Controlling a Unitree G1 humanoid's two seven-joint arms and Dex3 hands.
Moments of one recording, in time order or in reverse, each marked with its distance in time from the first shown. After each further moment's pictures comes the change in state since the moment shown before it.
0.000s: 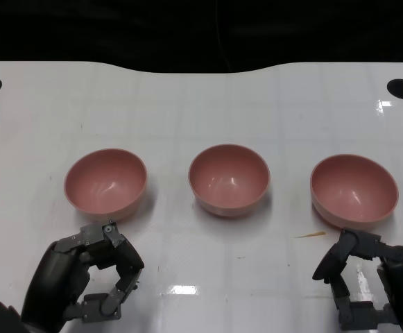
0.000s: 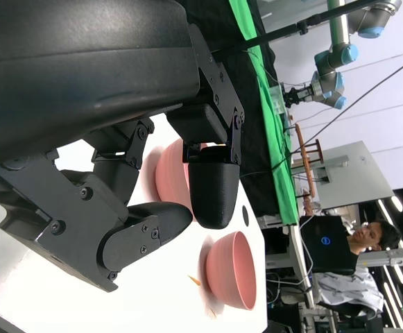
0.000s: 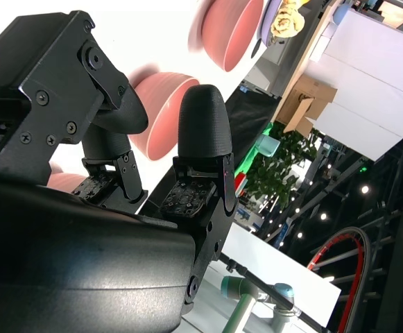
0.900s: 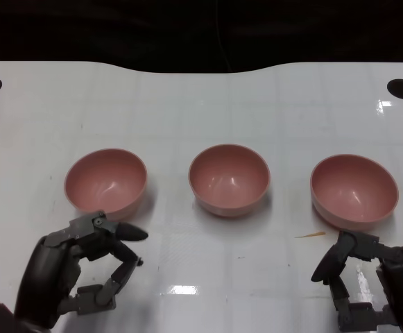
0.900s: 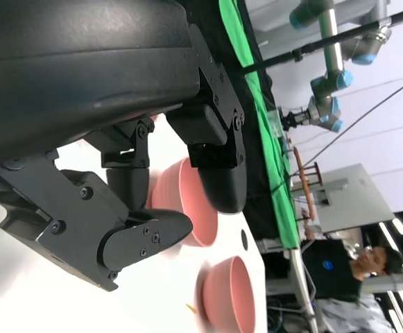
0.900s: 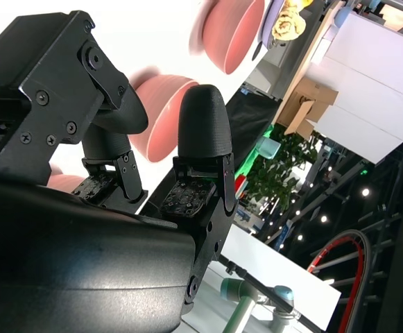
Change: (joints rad) left arm 0.012 -0.002 0.027 -0.068 0.083 0.019 0.114; right arm 0.008 0.000 0.002 -0.012 -0.008 0.007 -0.001
